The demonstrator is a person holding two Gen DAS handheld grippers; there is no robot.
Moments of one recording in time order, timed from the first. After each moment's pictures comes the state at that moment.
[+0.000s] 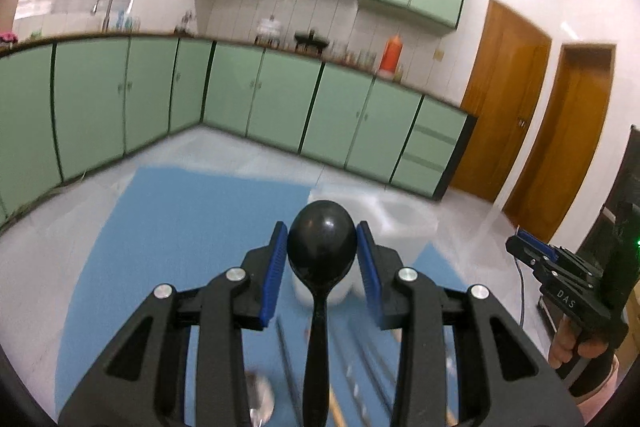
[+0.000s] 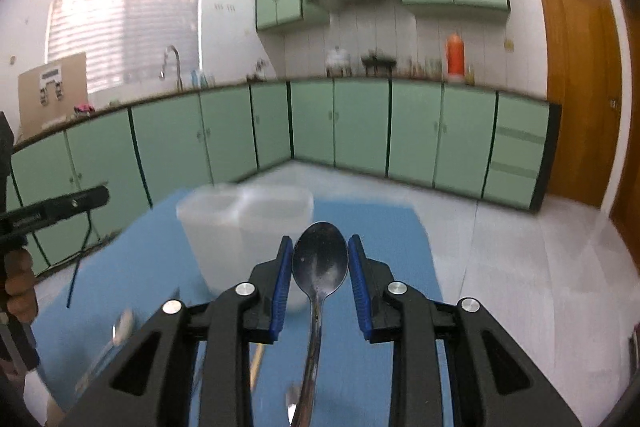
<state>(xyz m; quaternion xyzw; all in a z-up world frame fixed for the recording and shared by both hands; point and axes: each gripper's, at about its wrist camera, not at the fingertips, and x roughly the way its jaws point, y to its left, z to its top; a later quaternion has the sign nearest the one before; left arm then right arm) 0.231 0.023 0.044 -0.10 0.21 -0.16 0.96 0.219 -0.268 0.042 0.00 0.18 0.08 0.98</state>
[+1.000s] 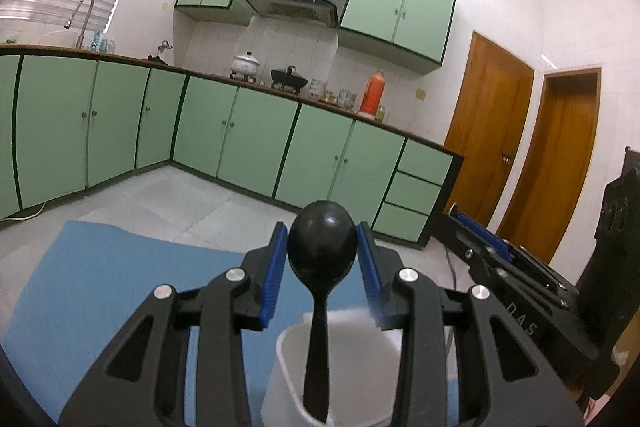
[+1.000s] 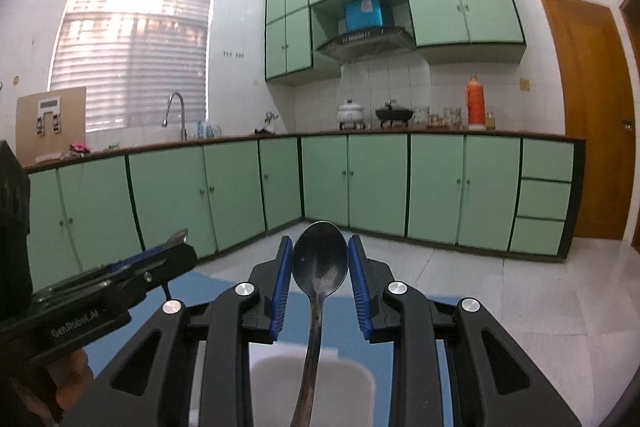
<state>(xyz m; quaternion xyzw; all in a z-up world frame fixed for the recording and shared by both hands) 0.357 -0.024 0.016 -0.12 0.14 -0.19 0.96 0.362 -0.215 0.031 0.02 0.10 0.10 0.99</state>
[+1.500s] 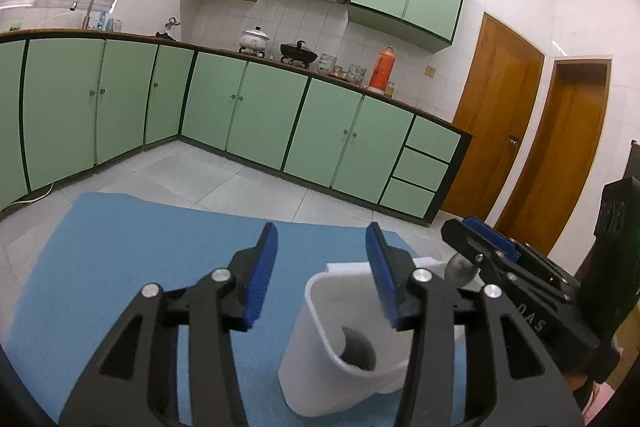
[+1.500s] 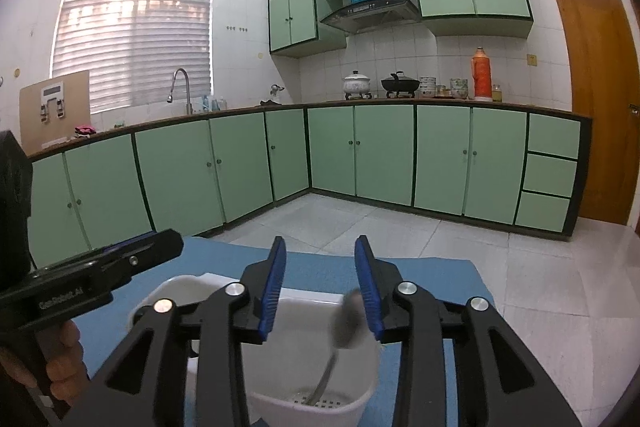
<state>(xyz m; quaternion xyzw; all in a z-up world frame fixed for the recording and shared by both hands) 0.345 -0.002 0.006 -0.12 0.19 -0.19 0.96 0.345 -0.217 0.015 0.02 0.14 0.11 0.98</state>
